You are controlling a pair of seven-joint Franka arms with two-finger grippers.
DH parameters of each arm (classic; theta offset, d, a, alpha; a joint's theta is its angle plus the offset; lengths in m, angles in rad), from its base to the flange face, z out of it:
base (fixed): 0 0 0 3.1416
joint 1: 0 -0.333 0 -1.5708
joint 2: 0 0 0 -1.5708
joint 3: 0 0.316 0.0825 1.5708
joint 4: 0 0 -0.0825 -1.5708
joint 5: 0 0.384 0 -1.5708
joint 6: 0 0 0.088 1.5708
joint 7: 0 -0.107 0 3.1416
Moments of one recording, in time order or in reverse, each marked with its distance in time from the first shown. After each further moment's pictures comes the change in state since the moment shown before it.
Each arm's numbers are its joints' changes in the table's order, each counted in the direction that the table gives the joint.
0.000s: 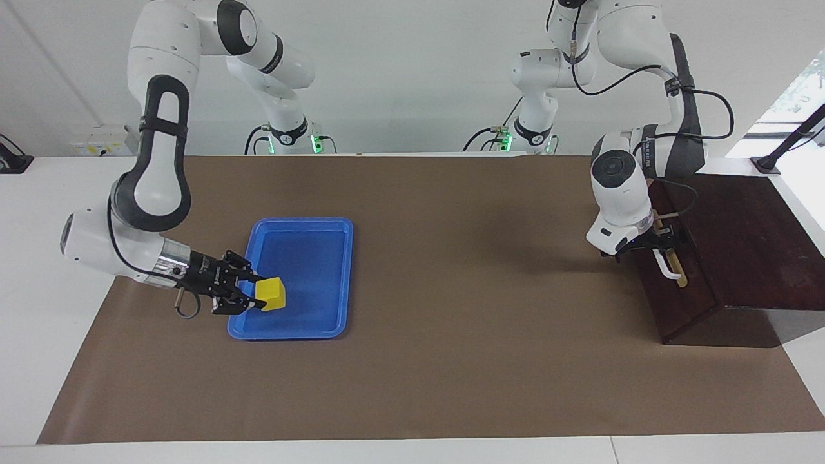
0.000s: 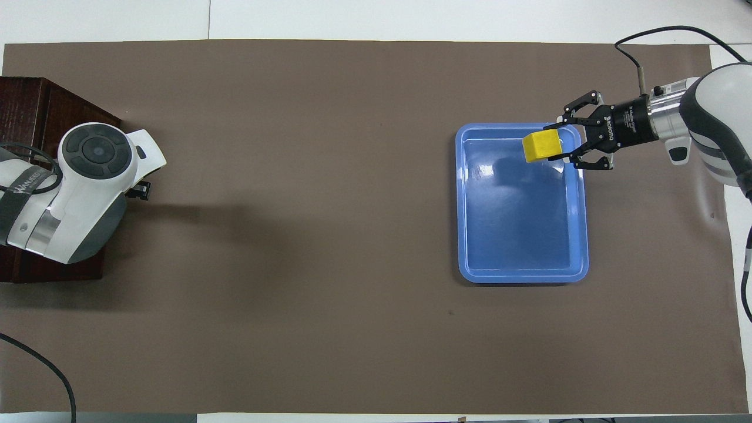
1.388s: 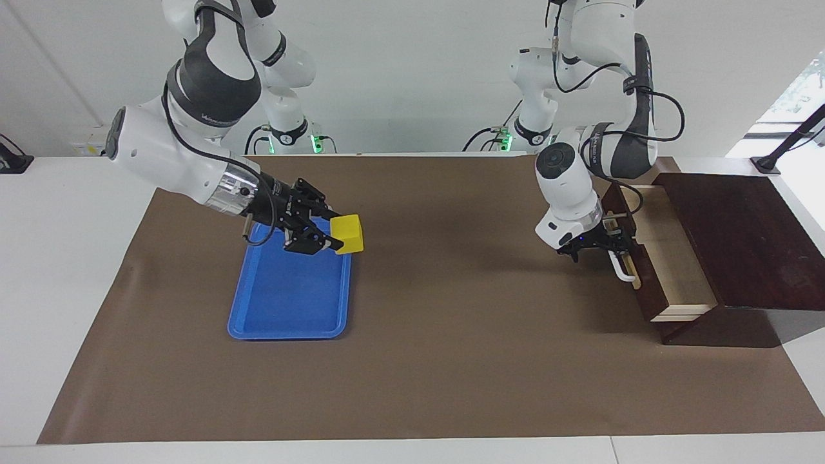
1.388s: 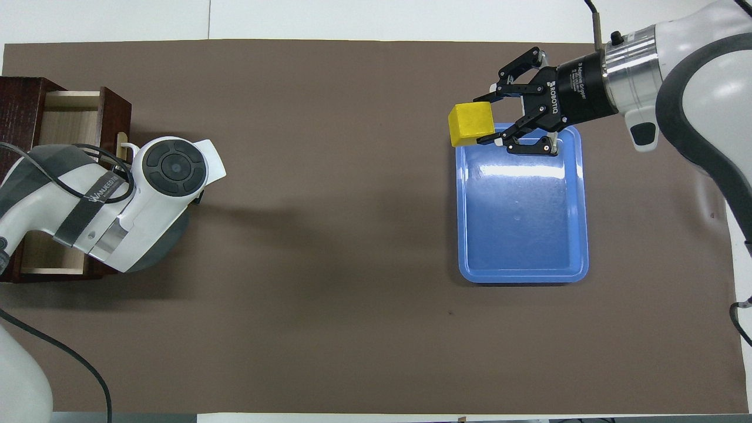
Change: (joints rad) left arm 0.167 0.002 -0.004 -0.001 -0.018 0.026 0.025; right arm -0.081 0.149 0.175 0.105 0.000 0.020 -0.443
